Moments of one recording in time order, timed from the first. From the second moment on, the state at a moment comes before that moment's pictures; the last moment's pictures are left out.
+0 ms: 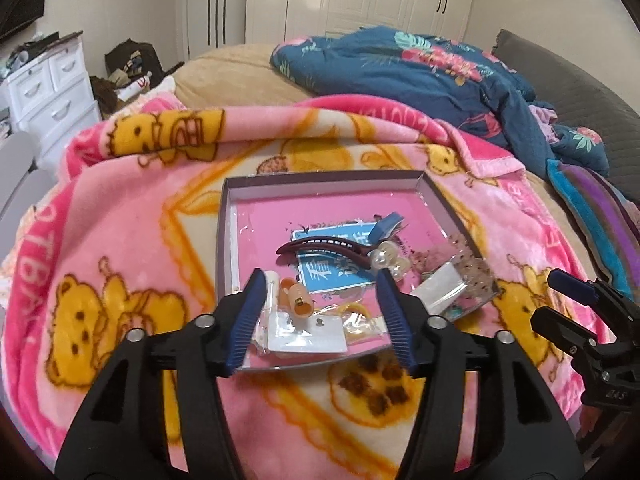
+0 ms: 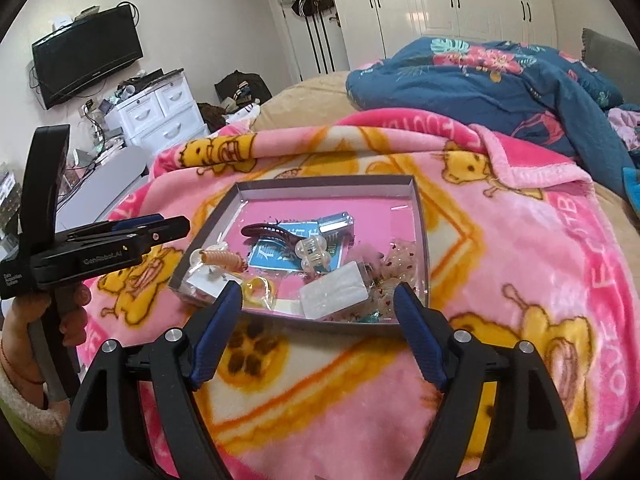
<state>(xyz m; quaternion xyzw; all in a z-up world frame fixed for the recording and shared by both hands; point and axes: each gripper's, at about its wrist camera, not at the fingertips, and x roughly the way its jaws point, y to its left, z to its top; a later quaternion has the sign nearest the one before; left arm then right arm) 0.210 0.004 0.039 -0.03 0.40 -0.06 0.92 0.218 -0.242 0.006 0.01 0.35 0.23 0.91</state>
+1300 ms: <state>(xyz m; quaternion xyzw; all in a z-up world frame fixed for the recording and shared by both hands) 0.076 0.006 0.042 -0.04 0.36 -0.03 0.93 0.133 -0.260 0.020 0.01 0.30 0.23 0.93</state>
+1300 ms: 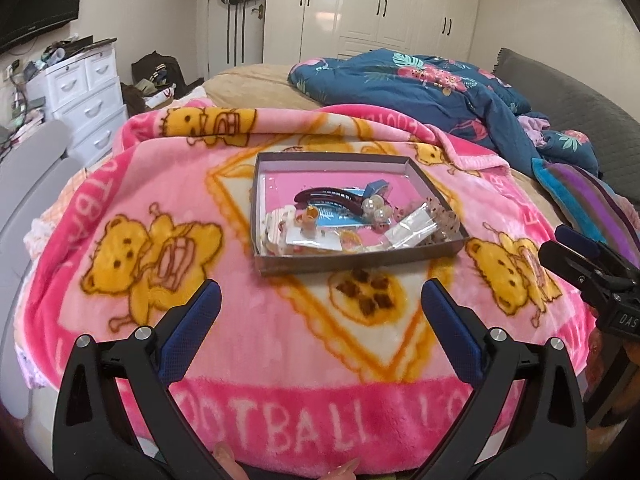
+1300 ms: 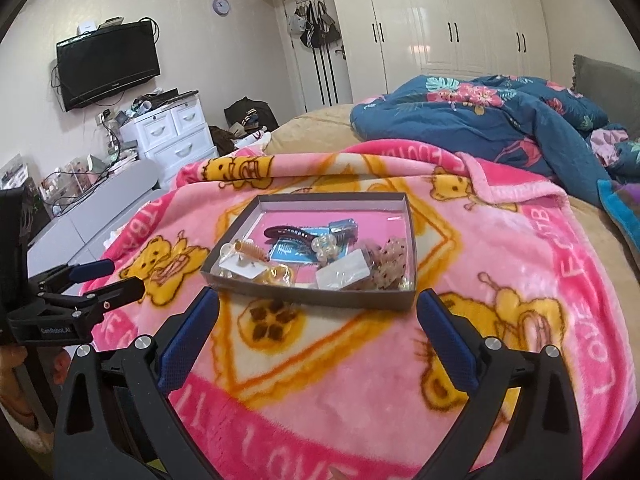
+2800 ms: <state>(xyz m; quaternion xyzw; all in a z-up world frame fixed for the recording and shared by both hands) 0.071 0.015 -0.015 -0.06 0.38 -0.02 0.92 0.128 -0.252 -0.051 0.02 0.31 0.19 0.93</state>
